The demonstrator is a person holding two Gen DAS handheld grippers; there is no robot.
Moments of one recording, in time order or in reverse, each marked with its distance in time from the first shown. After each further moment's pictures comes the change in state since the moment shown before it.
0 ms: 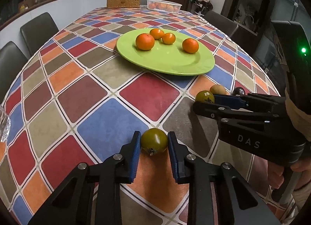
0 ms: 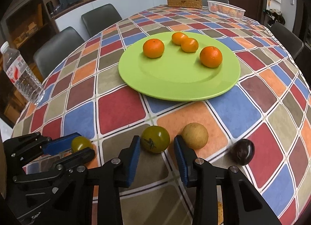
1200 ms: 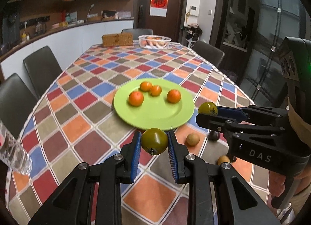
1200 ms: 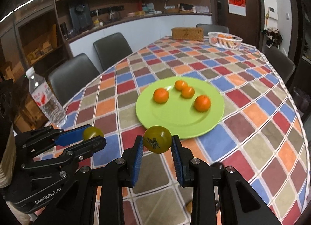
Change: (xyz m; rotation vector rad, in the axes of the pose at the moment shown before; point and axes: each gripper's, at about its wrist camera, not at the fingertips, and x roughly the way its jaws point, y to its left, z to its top) left arm -0.076 -0.026 0.047 0.076 -0.239 -0.001; right arm -0.090 0.002 0.023 -0.015 -0.213 0.036
